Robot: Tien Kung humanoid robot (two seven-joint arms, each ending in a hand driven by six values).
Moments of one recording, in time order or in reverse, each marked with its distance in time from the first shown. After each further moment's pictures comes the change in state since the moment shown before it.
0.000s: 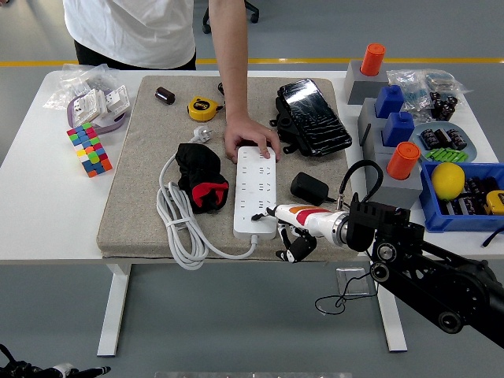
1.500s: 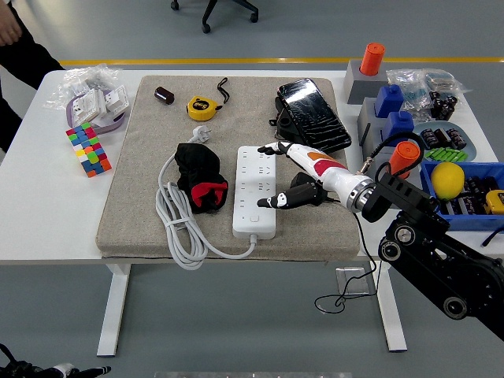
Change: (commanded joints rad) left arm 0.000 -0.004 -0.001 0.004 0.002 0.001 0.000; right arm -0.034 0.007 0.170 0.032 0.006 -0.286 0.175
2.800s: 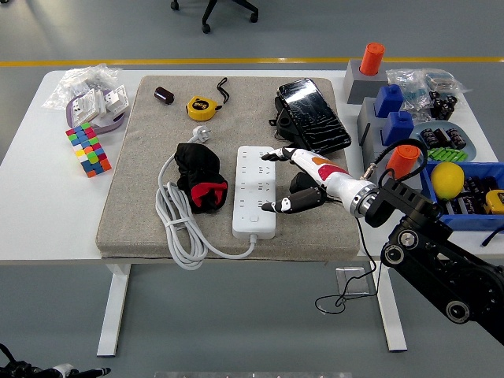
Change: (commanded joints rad) left arm 0.001 0.005 0.009 -0.003 0.002 -0.004 0.000; right arm -0.031 -0.003 0.014 0.001 0.016 0.008 -0.001
